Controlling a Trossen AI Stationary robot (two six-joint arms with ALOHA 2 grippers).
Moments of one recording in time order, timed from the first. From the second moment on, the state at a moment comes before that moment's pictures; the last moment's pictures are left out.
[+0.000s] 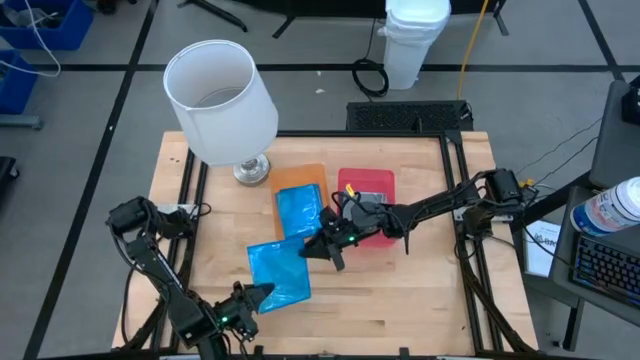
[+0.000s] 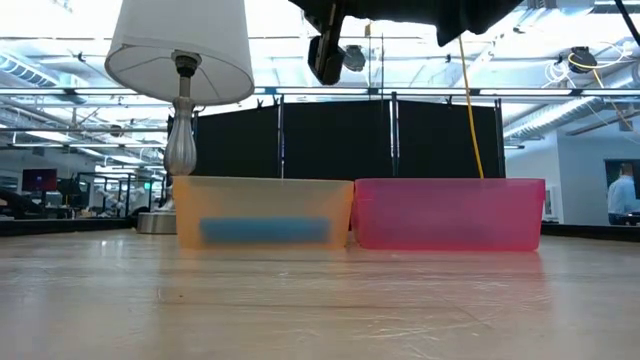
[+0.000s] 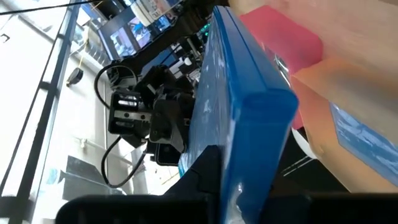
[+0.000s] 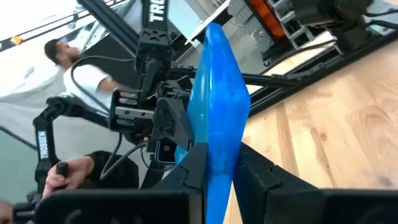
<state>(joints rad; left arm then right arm) -1.00 1.80 1.17 -0.57 -1.47 0.88 0.16 1.75 1.05 0.65 -0.23 0.76</state>
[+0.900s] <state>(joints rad) -1.34 1.66 1.17 -0.58 -1.49 -0.09 0.17 1.71 1.05 0.63 -0.37 0.47</state>
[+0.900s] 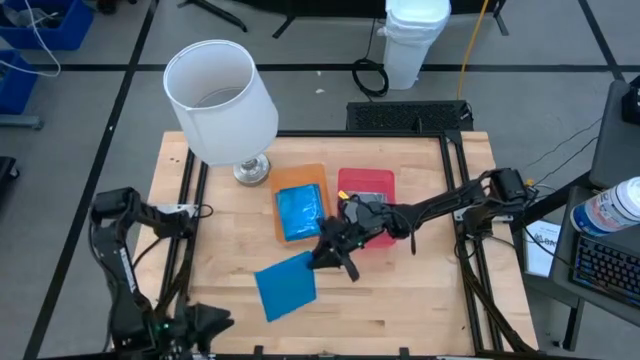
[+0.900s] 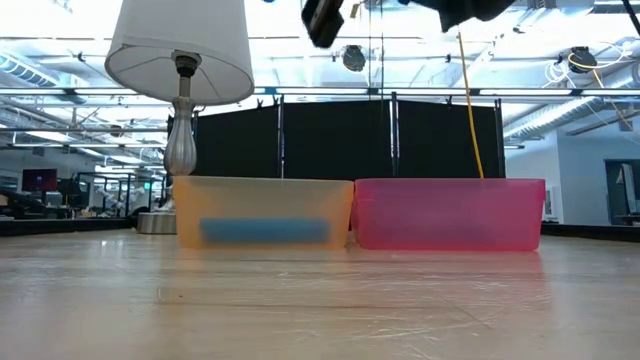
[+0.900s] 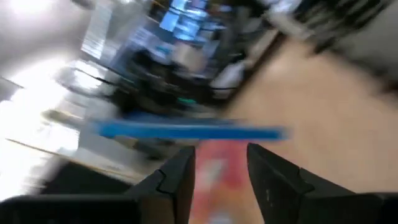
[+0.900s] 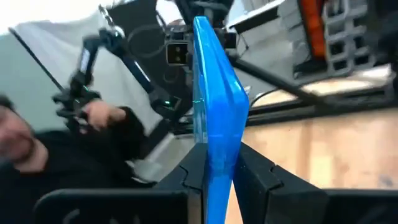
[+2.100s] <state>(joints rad) -0.81 1.02 0.51 0.29 -0.11 0.29 0.04 1.50 1.20 -0.11 -0.01 -0.04</state>
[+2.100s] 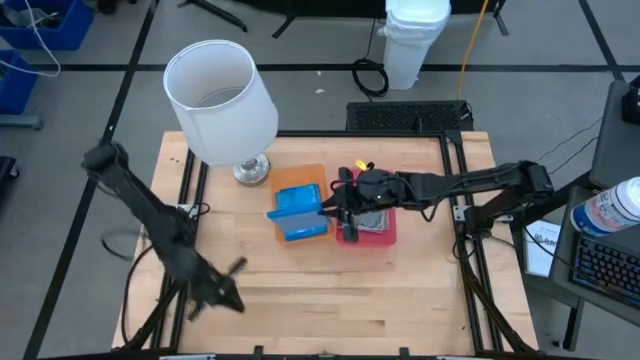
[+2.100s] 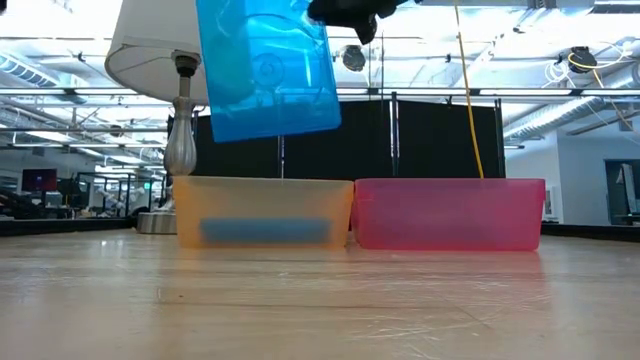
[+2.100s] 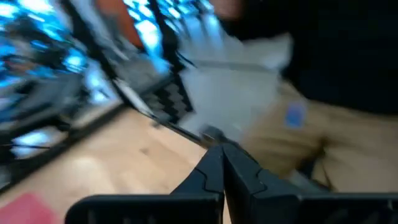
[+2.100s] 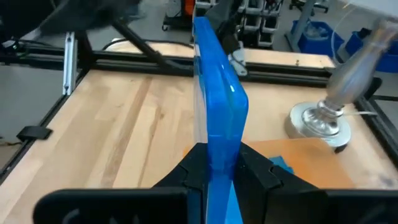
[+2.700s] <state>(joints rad) -0.85 0.59 0.02 0.64 -0.57 0.20 -0.16 1.54 1.31 -0.31 -0.15 0.36</state>
